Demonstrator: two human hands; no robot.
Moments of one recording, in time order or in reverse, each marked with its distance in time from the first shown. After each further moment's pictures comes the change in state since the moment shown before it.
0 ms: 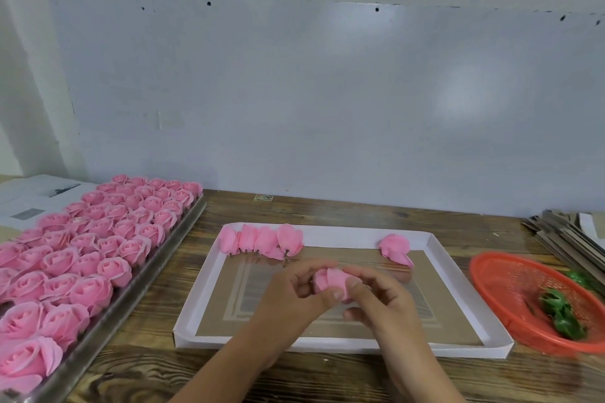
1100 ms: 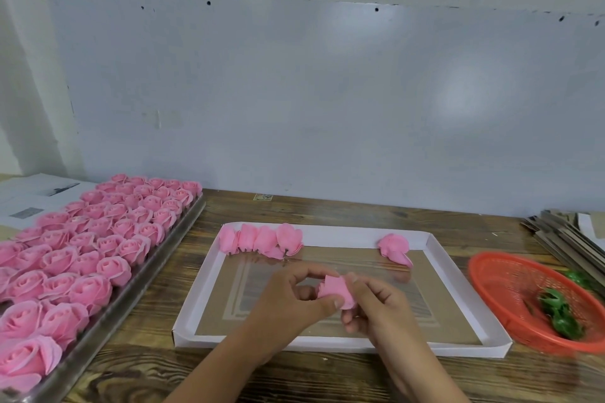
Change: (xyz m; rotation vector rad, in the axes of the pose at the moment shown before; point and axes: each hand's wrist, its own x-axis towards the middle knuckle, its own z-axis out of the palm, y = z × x) left_hand 0.000 -0.005 -0.004 0.063 0.000 -0.028; right_hand 0.004 0.004 -0.004 0.003 -0.105 0.124
